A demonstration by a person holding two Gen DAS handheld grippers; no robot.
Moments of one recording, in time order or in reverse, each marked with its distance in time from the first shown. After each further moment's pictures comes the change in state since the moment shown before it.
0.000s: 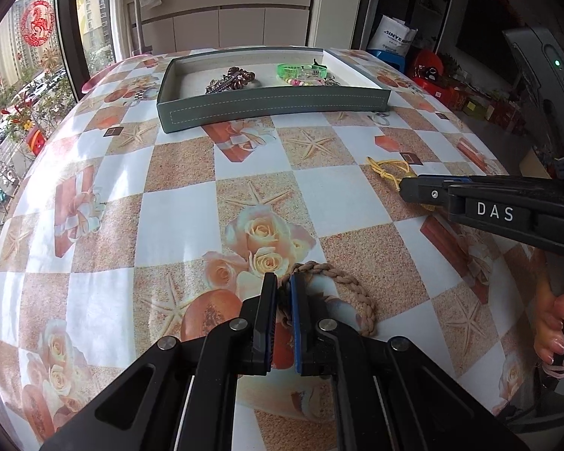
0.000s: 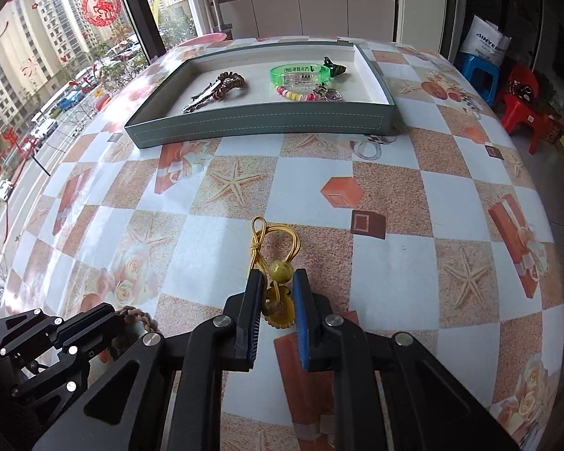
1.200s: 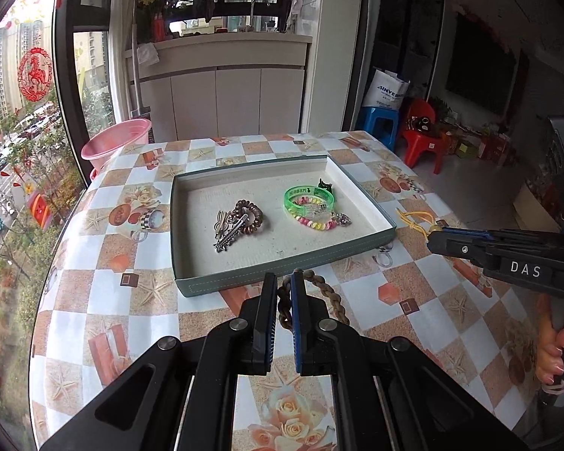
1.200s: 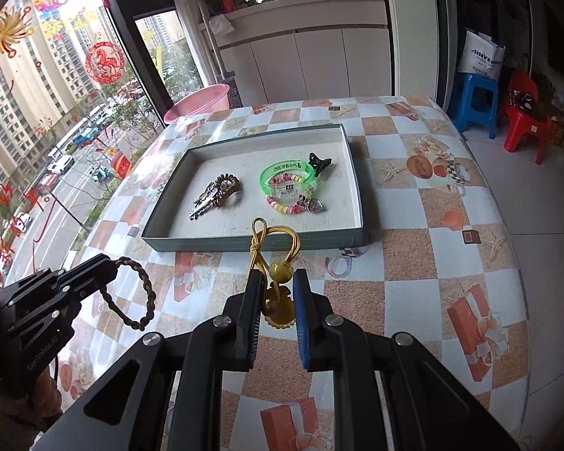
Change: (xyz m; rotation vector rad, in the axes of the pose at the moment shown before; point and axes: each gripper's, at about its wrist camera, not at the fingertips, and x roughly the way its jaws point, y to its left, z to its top) left arm -0.036 0.016 0.132 0.026 -0.211 -0.007; right arm -0.055 -0.035 0.090 0.051 -0.138 0.084
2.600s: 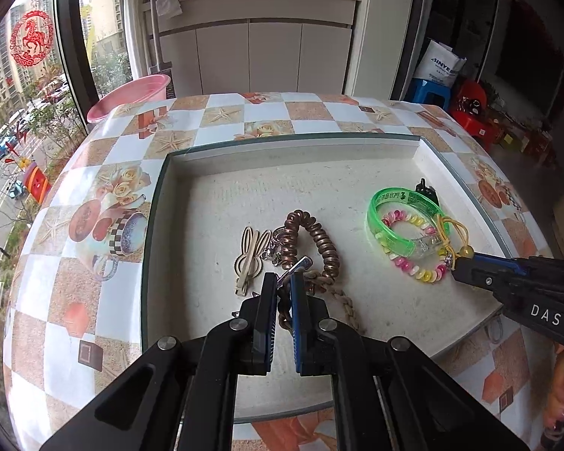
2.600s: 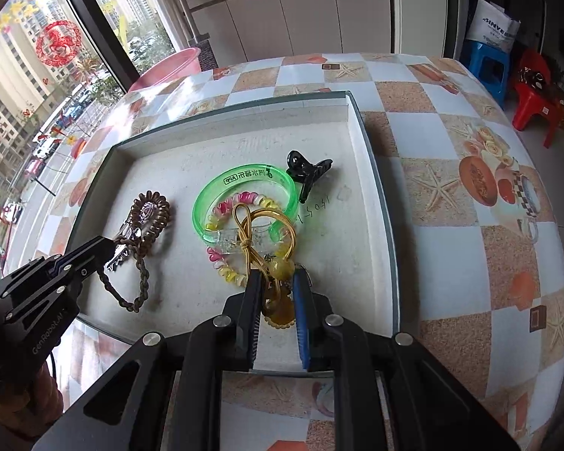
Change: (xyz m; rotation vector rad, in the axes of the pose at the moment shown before) left arm 0.164 0.044 0.040 -0.076 0.164 0.115; right arm 0.155 -0.030 0.063 0.044 0.168 -0.037
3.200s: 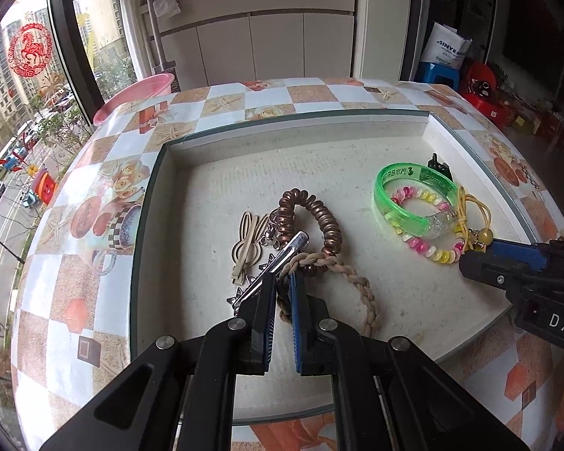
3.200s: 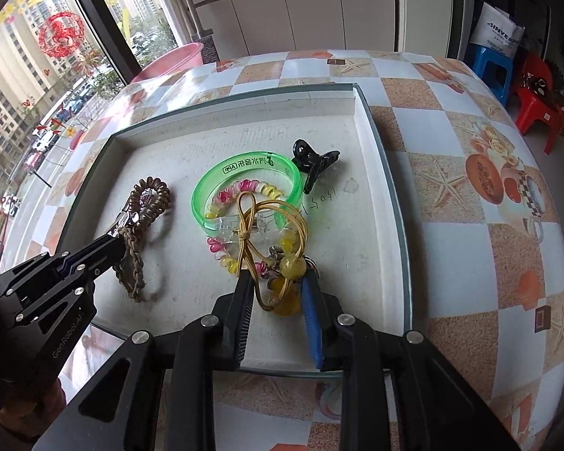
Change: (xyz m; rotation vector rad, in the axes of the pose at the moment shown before) left arm 0.012 -0.013 -0.008 0.042 0.021 0.073; right arm 0.006 0.006 -0.005 -0.030 0.004 -0.015
